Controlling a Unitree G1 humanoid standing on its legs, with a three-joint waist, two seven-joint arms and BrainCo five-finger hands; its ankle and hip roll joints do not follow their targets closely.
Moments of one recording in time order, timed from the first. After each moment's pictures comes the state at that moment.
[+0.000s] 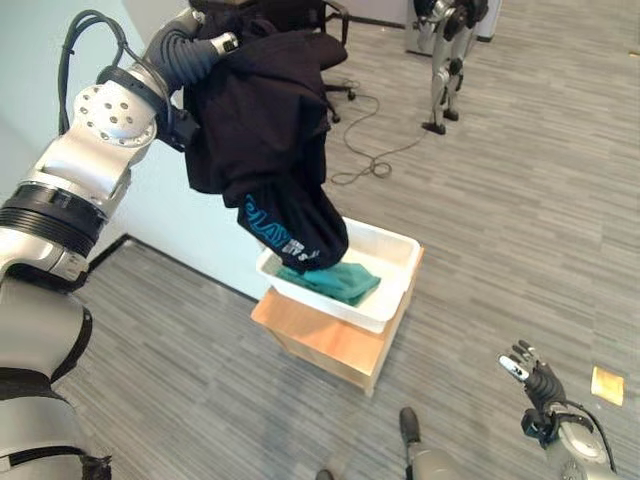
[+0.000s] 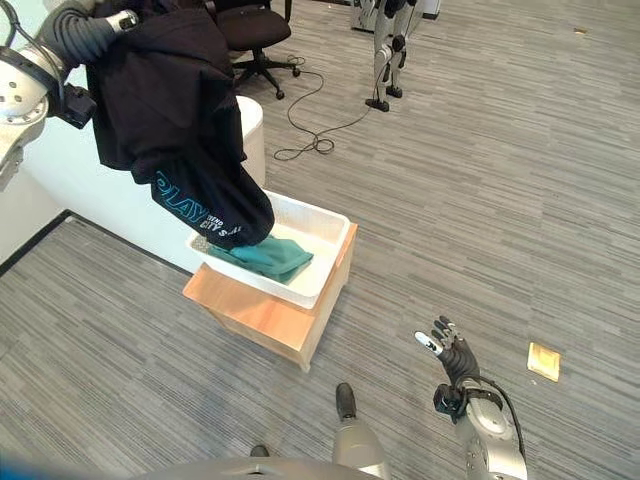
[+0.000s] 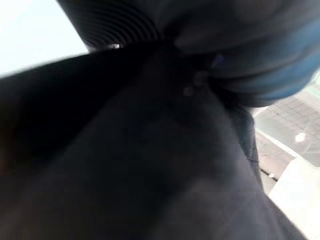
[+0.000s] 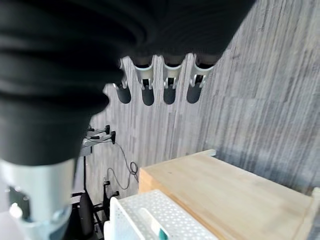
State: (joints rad) left arm -1.32 1.02 -0.86 0.71 -0.46 -0.12 -0.05; right arm 0.22 -0.35 -0.05 0.34 0.48 -0.06 0.07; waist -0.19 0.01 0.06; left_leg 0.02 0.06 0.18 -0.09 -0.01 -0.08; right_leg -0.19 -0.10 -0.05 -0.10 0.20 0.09
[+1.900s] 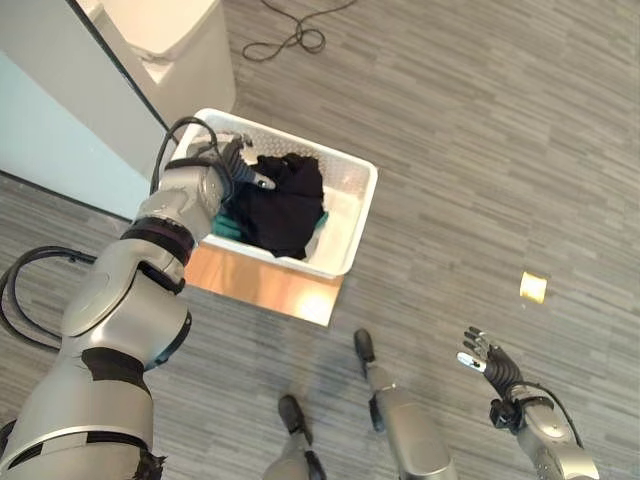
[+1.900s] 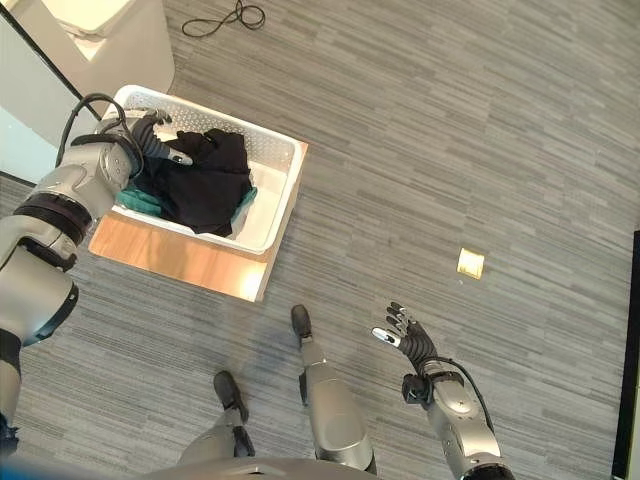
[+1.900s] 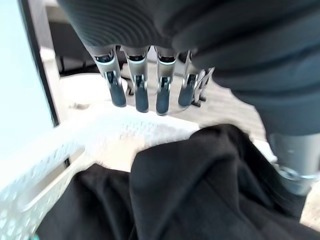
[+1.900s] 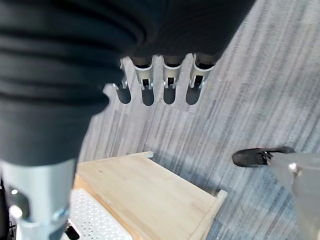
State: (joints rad) left arm -1.27 0.71 -0.86 1.05 0.38 0.02 0.01; right arm 0.15 -0.40 0.16 0.29 0.47 -0.07 0.07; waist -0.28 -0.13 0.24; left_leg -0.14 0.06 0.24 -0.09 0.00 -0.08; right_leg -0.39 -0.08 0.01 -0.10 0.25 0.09
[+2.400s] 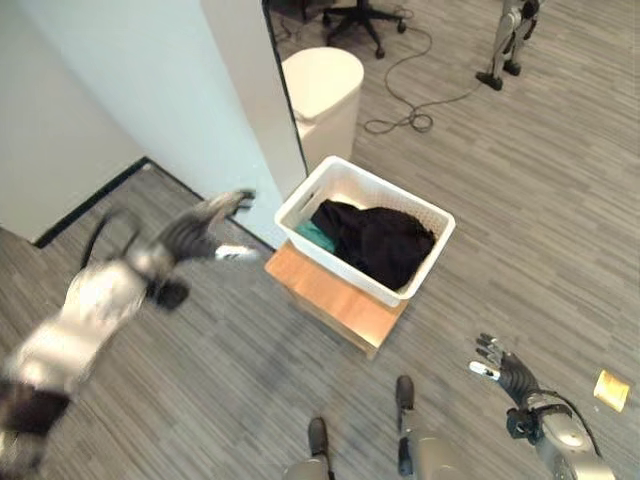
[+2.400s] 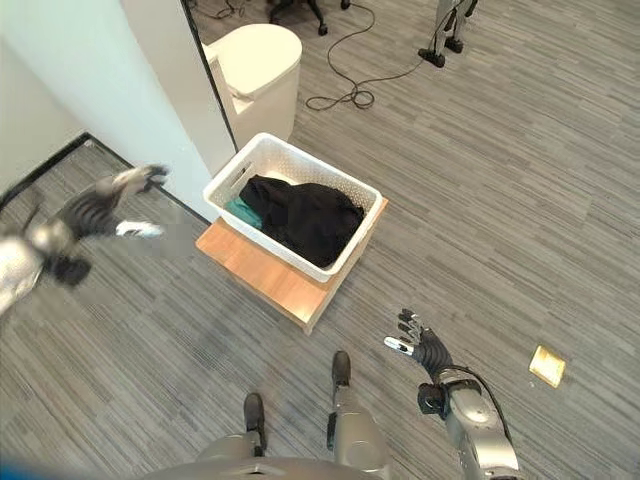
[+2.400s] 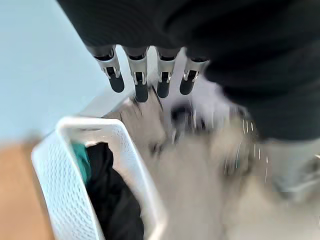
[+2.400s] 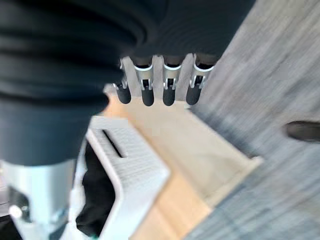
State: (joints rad) left arm 0.21 0.82 0.10 -0.05 -0.61 -0.14 -0.19; right arm 0.26 -0.41 0.03 0.21 0.39 -0.07 0.16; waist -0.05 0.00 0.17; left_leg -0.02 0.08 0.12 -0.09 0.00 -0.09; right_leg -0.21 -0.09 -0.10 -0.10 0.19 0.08
